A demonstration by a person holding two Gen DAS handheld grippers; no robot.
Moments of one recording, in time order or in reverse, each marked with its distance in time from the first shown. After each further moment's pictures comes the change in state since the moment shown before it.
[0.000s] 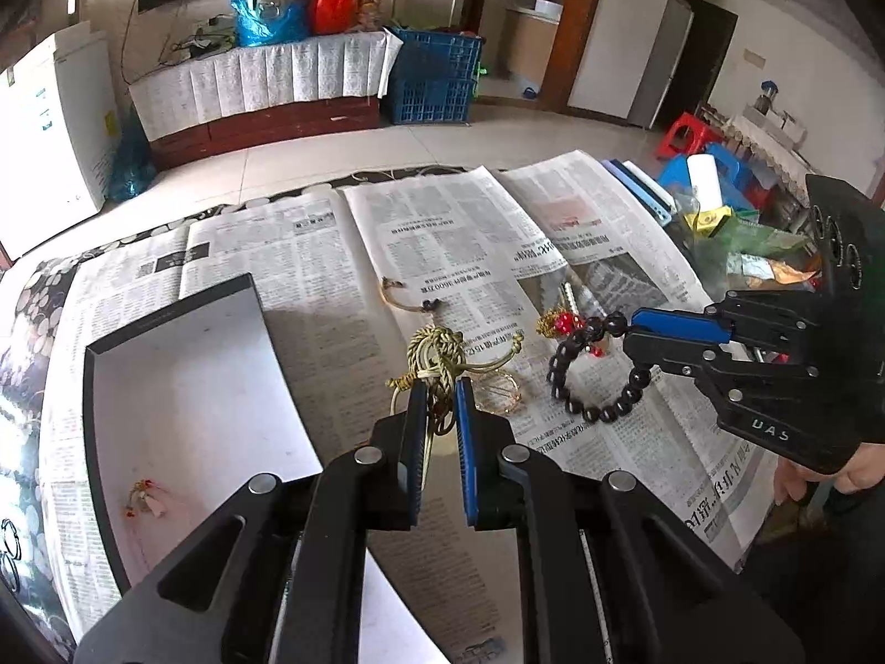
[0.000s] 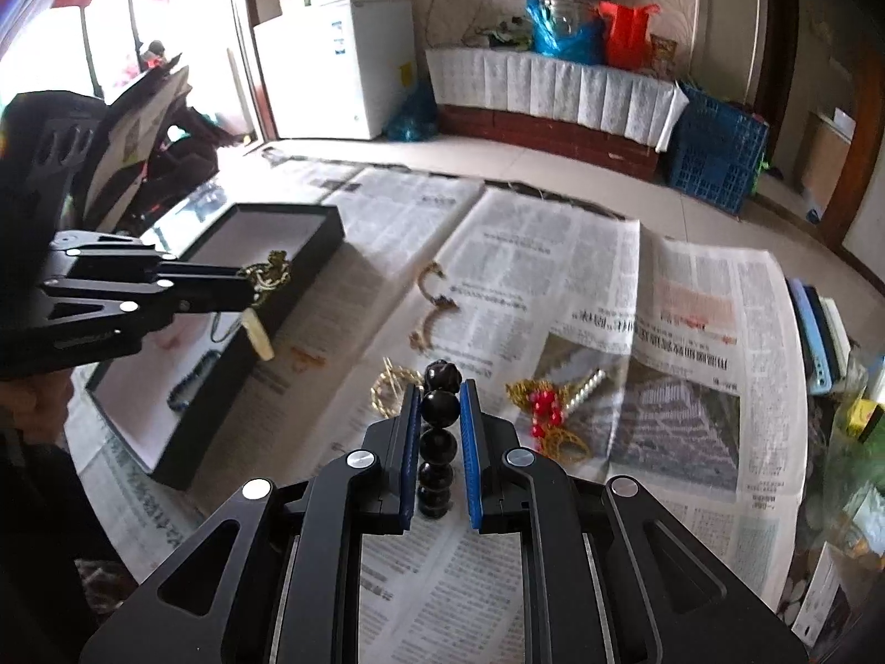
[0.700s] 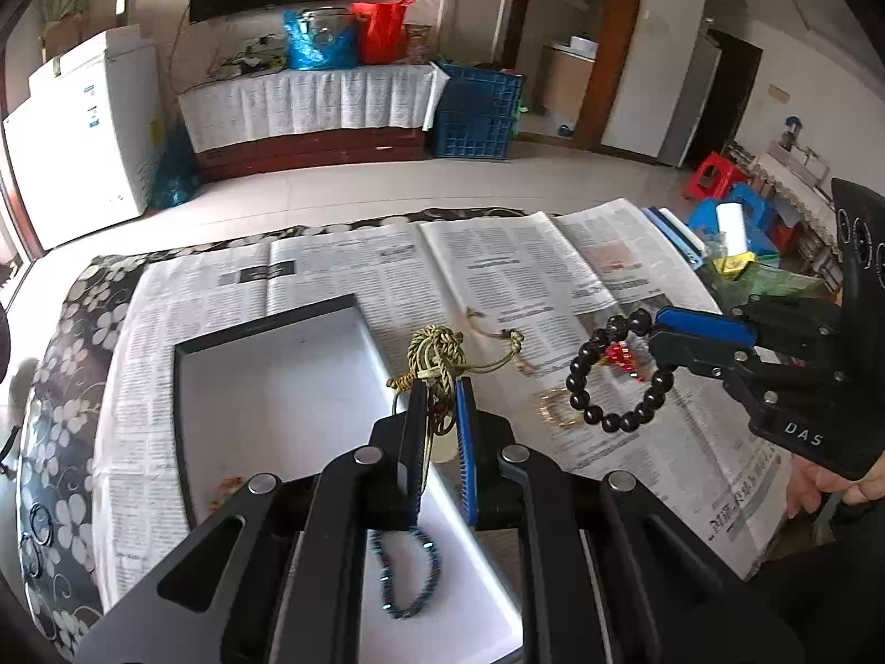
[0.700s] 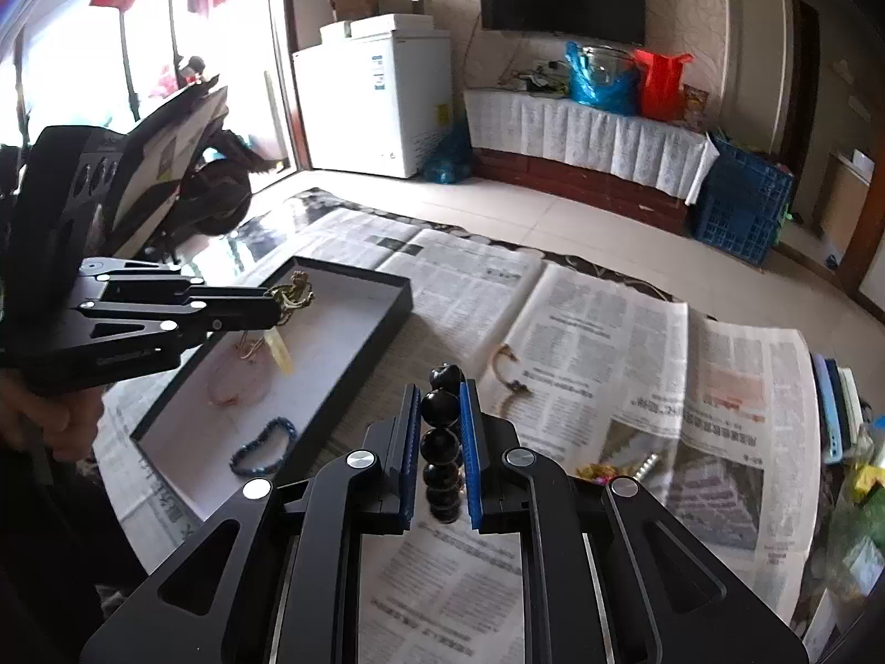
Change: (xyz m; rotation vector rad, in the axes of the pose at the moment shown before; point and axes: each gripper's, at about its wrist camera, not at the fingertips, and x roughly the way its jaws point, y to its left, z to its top) left arm -0.045 0.054 -0.007 -0.064 -0.083 0.078; right arm -0.004 0.056 0.042 -0.060 -0.085 0.055
